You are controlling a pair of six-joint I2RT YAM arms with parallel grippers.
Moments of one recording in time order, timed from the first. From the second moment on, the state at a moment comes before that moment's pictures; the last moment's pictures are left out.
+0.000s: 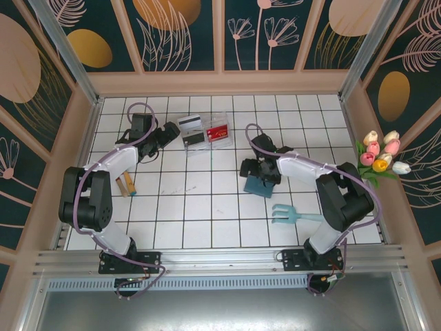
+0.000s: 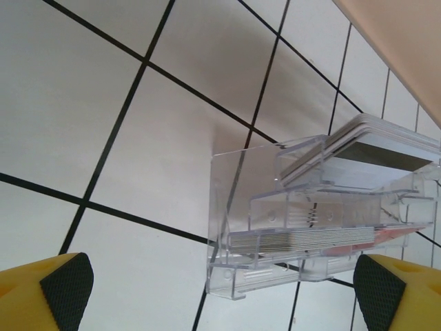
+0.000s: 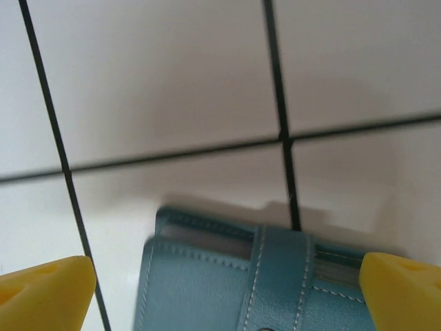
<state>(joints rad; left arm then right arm) -0.16 1.66 1.02 -0.14 0.17 -0.79 0.56 1.64 0.96 -0.54 0.00 0.68</state>
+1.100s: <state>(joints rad) -0.16 1.47 0.78 -0.11 0.18 -0.80 0.81 1.75 1.03 -0.53 -0.11 0.76</state>
